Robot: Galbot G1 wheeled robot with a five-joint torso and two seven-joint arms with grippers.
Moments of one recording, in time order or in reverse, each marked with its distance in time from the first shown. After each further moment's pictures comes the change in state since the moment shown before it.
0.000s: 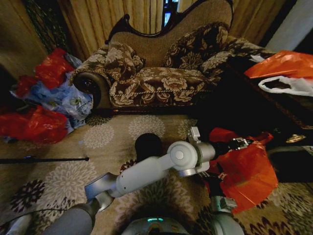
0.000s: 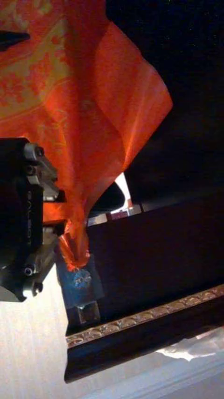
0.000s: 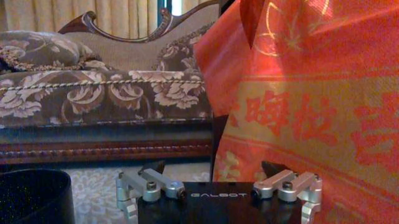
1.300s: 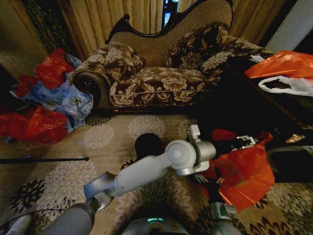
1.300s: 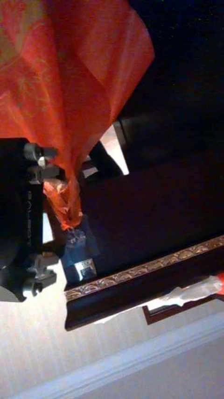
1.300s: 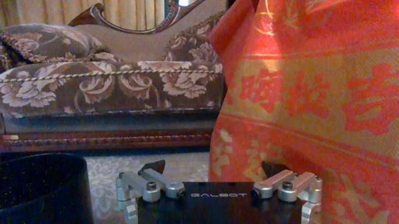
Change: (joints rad) left arm -0.045 -0.021 -0.023 -0.004 -0.011 0.026 0.050; right arm -0.045 0.002 -0.003 -0.011 0.008 0.021 -0.039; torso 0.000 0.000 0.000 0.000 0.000
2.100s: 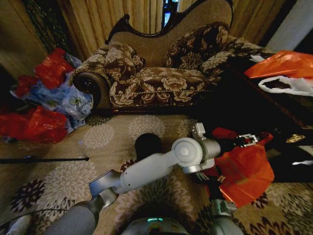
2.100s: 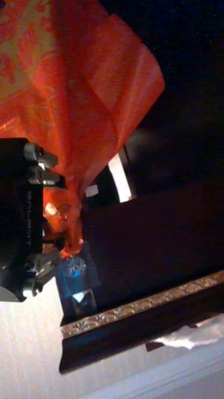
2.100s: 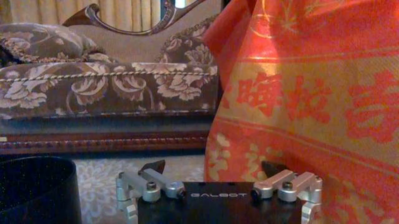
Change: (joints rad) left arm 0.009 -0.032 0.012 0.040 0.012 -0.007 -0.074; right arm 0.028 -0.021 0.004 -0.013 0.011 -0.006 0.025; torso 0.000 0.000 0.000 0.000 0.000
